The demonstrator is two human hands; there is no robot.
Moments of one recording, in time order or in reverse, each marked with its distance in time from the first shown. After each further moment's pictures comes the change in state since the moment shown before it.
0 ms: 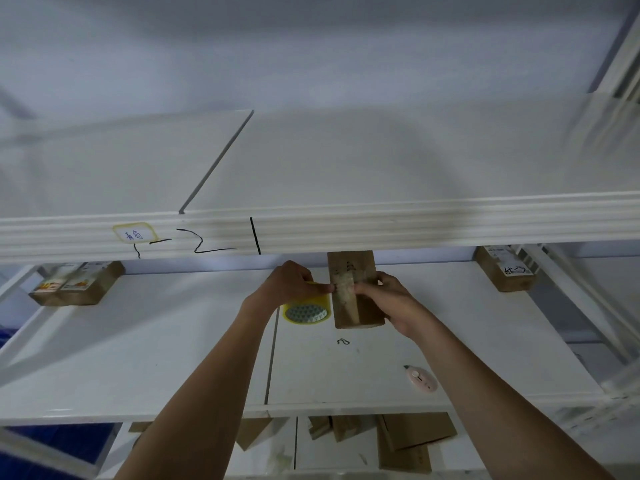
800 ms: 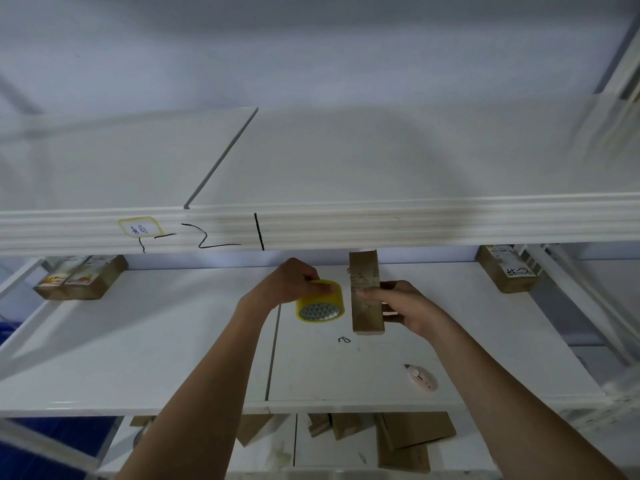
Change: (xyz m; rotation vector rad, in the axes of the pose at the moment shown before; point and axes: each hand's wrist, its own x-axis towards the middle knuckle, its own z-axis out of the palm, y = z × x) left_hand -0.003 -0.006 -0.002 -0.134 -0.079 0.095; right_hand -0.009 0.000 -0.020 -0.083 -0.109 0.044
